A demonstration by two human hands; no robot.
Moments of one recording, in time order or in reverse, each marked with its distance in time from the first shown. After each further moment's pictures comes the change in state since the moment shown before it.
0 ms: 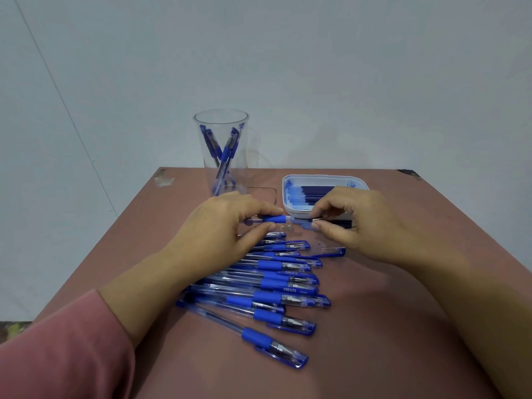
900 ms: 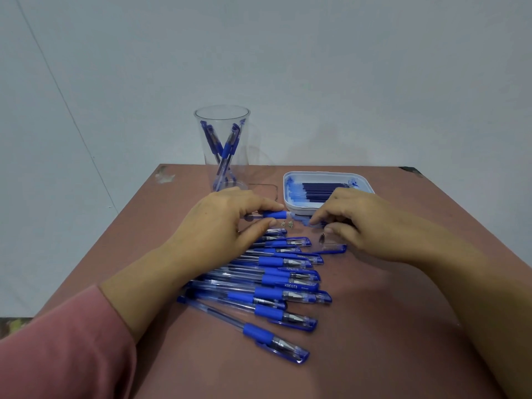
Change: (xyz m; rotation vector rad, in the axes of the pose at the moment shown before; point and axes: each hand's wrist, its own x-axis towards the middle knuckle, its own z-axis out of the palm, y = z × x) left_hand 0.000 -0.003 0.001 -0.003 0.011 -0.024; right_hand 0.000 -0.001 -0.012 -0.237 -0.305 0.095
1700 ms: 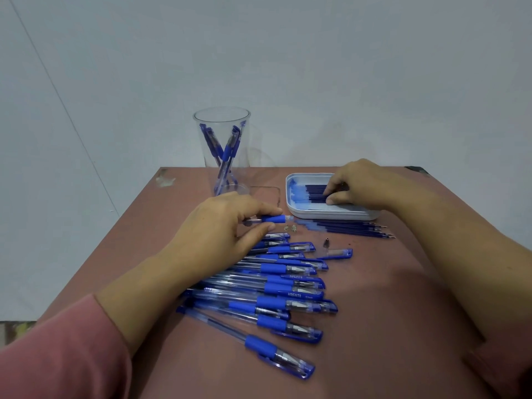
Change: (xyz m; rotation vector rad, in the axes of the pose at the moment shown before) left_hand 0.001 -0.007 0.002 0.025 -0.018 -0.002; right_hand 0.070 0.054 -0.010 -0.120 -0.028 0.218
